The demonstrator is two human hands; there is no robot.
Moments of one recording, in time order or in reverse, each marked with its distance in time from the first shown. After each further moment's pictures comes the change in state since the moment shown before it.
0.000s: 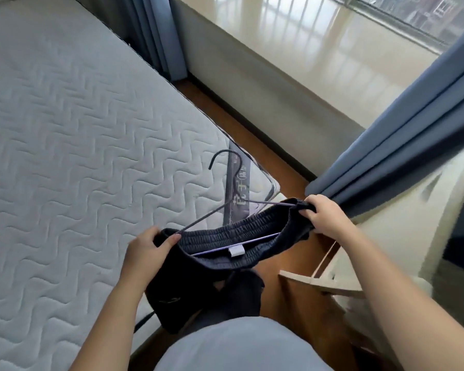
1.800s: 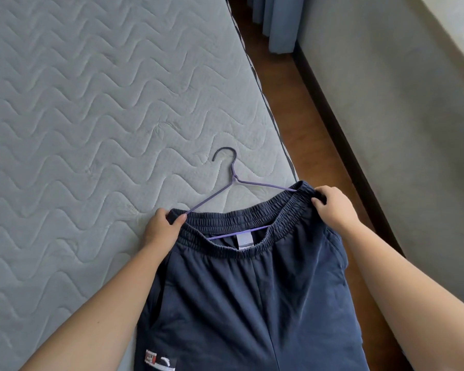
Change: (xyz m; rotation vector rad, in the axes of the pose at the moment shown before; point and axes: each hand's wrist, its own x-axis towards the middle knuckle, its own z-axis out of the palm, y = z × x) left_hand 0.496 -0.066 0.126 -0.017 0.141 -0.606; right_hand 0.601 -0.128 0.145 -0.081 -0.200 -0.183
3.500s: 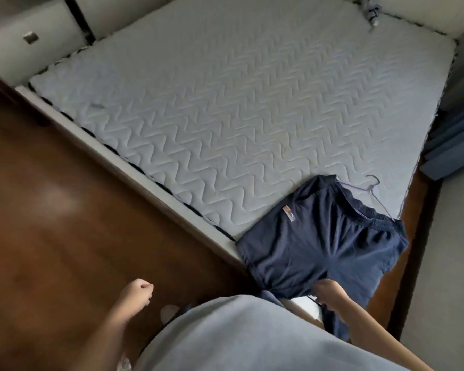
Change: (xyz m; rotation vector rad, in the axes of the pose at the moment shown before) left_hand -0.616 -0.428 -0.039 -0.800 0.091 -0.809; right_hand -0.502 -0.047 0.036 -0.124 -0.606 -0.055
